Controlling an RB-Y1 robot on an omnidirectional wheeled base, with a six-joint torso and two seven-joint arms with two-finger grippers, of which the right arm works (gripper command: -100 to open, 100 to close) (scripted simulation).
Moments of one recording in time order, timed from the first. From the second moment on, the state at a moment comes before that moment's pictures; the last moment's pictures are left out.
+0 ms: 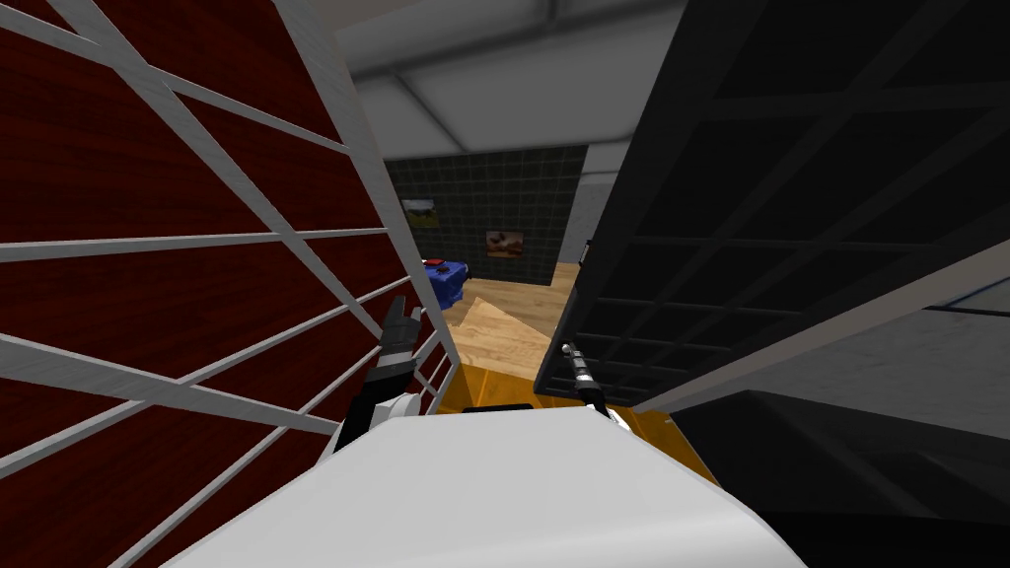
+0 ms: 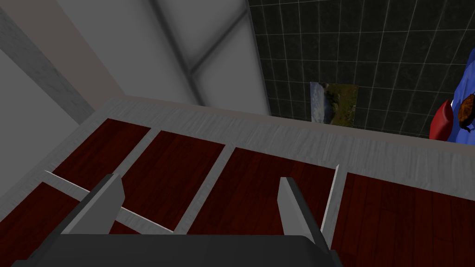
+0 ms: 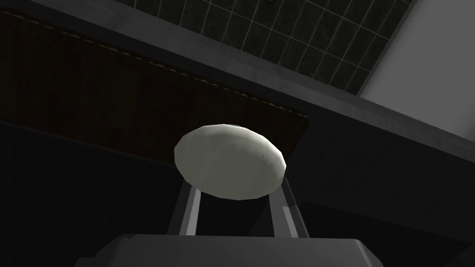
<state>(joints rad) 0.02 -0.26 -0.16 -0.67 0.00 -0.94 0.06</state>
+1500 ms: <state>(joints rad) 0.02 -0.27 -0.10 -0.66 -0.12 -0.92 -0.24</state>
